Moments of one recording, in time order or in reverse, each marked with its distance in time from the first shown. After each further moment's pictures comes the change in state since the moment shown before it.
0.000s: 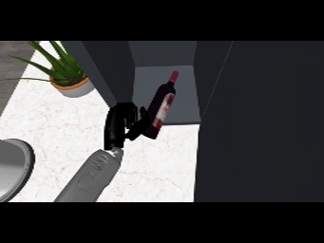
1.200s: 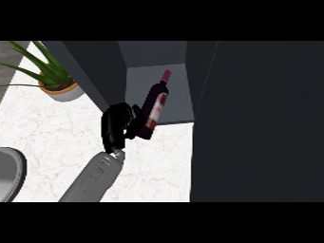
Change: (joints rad) left arm 0.011 -0.024 0.016 0.019 -0.027 0.215 0.001; right arm 0.032 0.007 0.014 0.021 -0.018 0.059 -0.044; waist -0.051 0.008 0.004
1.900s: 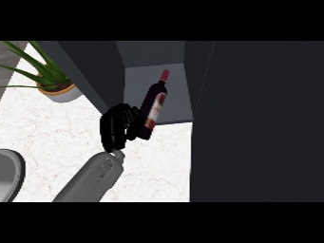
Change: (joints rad) left arm -0.042 0.052 -0.118 0.063 -0.162 0.085 0.128; right arm -0.006 0.002 -0.001 0.015 -0.014 0.029 -0.017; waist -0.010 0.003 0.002
